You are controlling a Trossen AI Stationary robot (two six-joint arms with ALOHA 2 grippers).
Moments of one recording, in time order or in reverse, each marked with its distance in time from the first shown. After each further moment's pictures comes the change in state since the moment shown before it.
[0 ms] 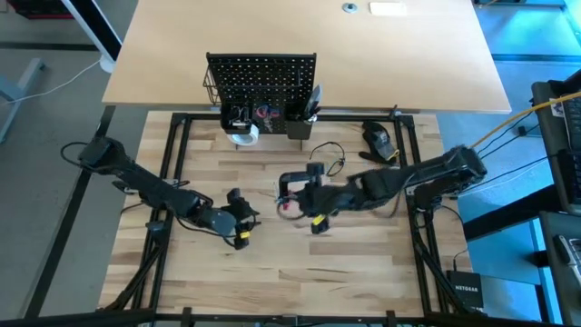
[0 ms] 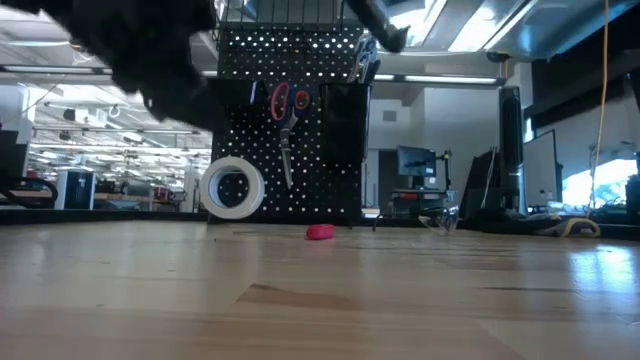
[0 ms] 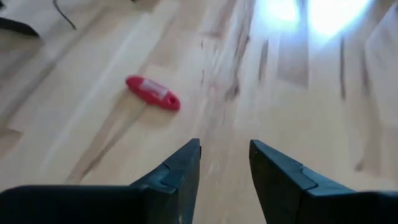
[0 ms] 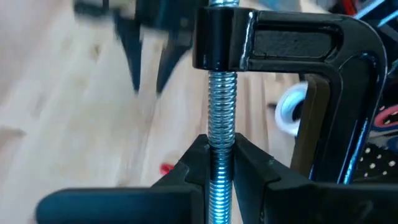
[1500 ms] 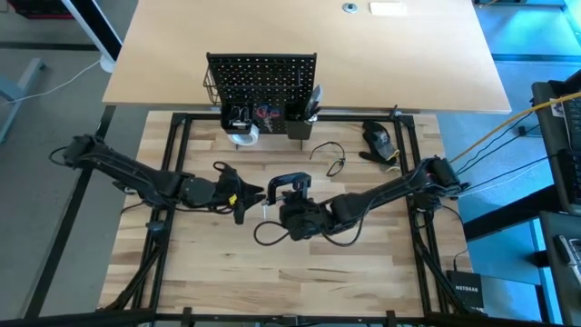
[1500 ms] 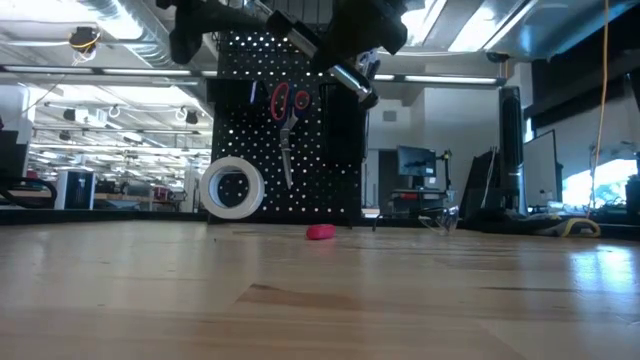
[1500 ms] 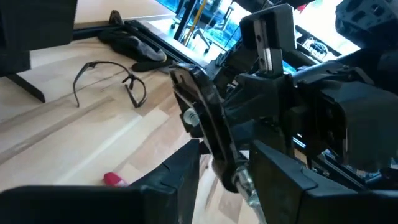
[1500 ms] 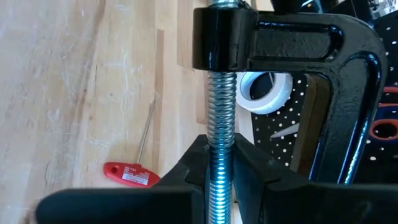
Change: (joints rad) left arm 0.123 -0.252 0.024 0.182 -0.006 -0.155; right arm 0.043 0.265 0.000 0.124 0.381 -0.023
